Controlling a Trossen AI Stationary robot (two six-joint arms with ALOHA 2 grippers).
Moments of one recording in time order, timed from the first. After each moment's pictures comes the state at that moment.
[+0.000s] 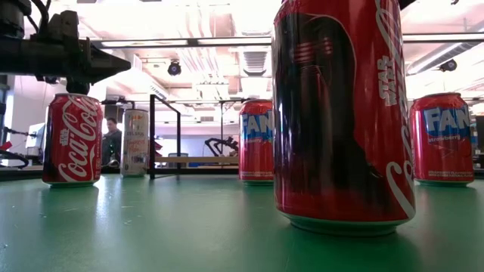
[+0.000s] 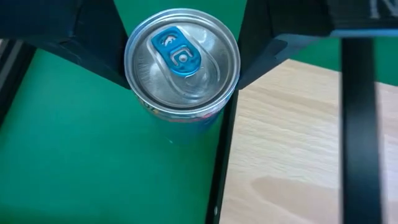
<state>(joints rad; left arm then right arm) 0.05 0.06 0.04 0.18 -0.46 -0.22 -0.88 1.54 1.30 -1.10 -0.11 0.52</state>
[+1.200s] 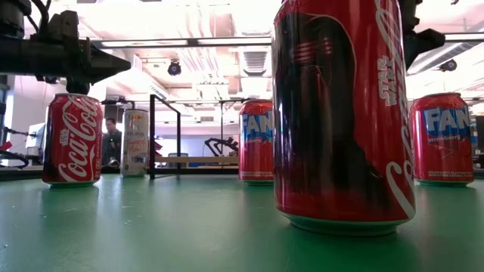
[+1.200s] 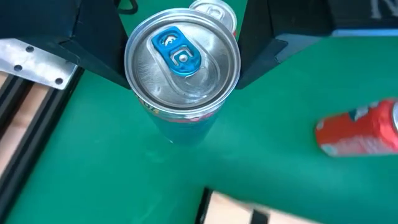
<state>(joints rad) 0.05 0.06 0.04 0.18 -0.46 -0.22 -0.44 1.20 1.30 -1.43 -0.08 0.83</state>
